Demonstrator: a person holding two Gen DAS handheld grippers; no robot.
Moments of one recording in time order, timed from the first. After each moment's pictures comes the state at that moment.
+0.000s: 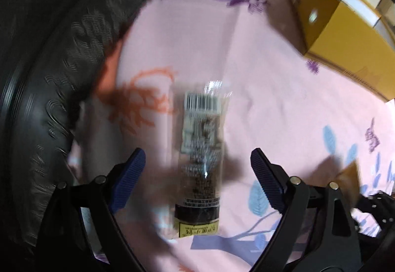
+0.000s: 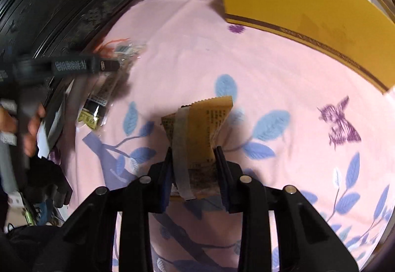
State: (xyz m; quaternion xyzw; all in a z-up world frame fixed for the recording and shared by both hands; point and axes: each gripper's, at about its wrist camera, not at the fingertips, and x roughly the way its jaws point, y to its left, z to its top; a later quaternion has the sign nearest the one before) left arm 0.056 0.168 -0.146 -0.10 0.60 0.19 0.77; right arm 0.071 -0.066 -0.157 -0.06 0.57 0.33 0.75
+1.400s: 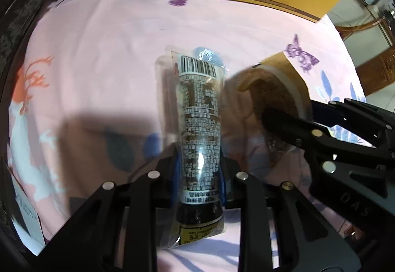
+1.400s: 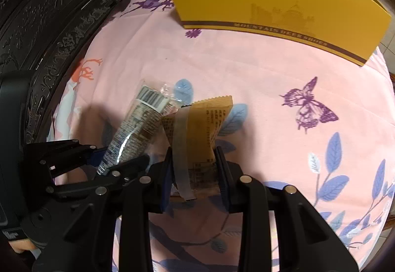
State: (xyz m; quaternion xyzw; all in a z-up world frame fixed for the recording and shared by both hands) left arm 0.033 0.037 -0.165 -0.07 0.62 -0.02 0.78; right arm 0.084 -0.099 -0.160 -0.02 0.57 0.28 0.77
